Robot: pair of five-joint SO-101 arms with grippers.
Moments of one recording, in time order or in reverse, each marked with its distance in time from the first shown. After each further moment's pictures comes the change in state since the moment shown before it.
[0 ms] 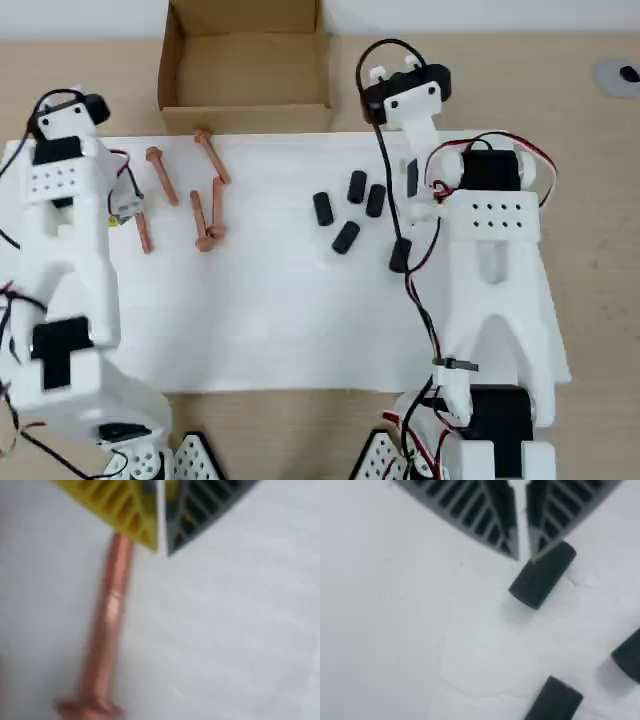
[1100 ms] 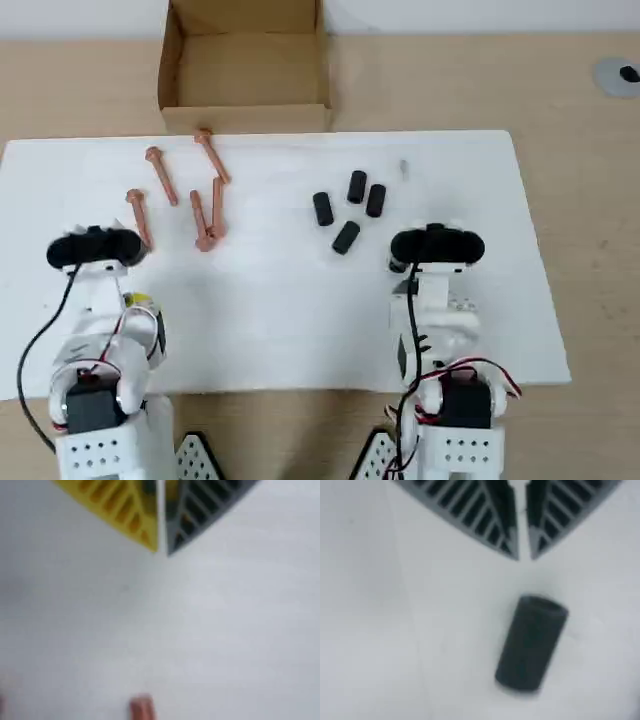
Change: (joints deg) left arm 4.1 -103.6 75.7 -4.9 -11.7; right arm 2.5 -89.1 79.4 -17.2 -15.7
